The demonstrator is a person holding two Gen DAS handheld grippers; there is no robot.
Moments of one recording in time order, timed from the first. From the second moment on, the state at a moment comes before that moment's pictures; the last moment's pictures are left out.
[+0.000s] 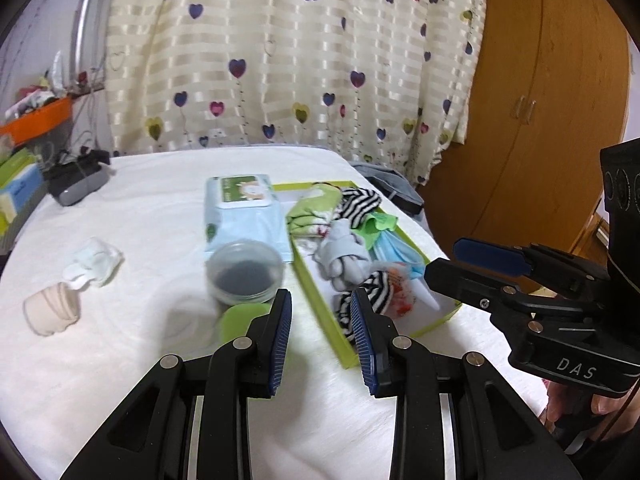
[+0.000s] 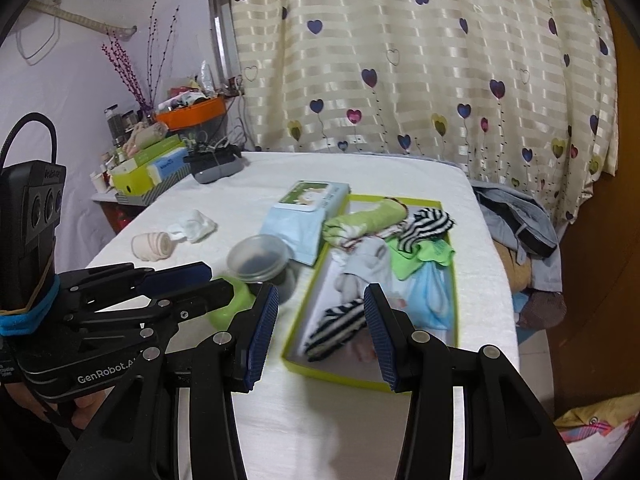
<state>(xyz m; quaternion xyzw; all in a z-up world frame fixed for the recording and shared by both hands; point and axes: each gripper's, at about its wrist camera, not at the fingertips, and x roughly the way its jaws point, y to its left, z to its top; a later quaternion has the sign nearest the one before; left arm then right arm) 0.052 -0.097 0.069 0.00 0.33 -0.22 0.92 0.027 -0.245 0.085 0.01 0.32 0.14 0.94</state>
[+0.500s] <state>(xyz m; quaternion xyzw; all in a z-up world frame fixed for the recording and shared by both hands) 0.044 -0.052 0.065 -0.03 0.34 -0.17 0.93 0.023 -0.207 0.088 0.00 0.32 0.17 0.93</state>
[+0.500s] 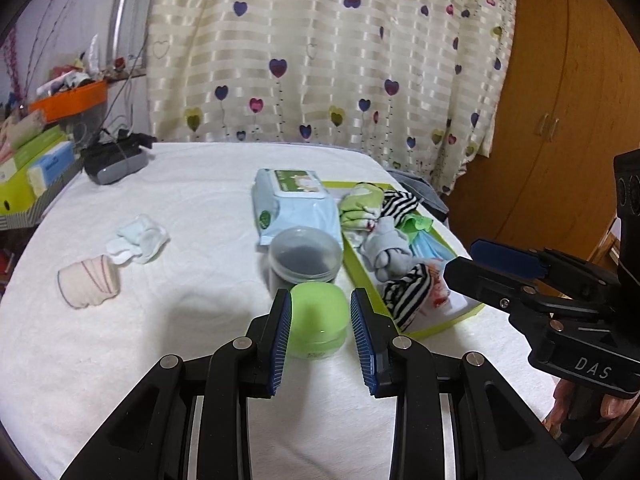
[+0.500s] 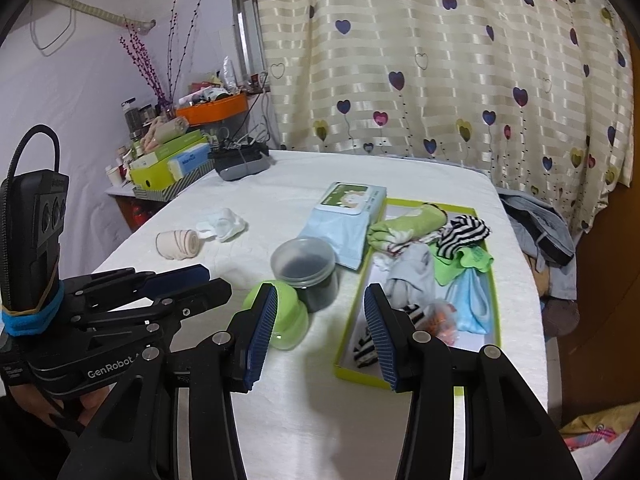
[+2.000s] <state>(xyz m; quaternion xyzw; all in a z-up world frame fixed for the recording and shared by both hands) 0.066 0.059 0.046 -0.07 0.34 -0.07 0.93 0.072 -0.101 0.075 -0.04 0.34 0.28 0.90</state>
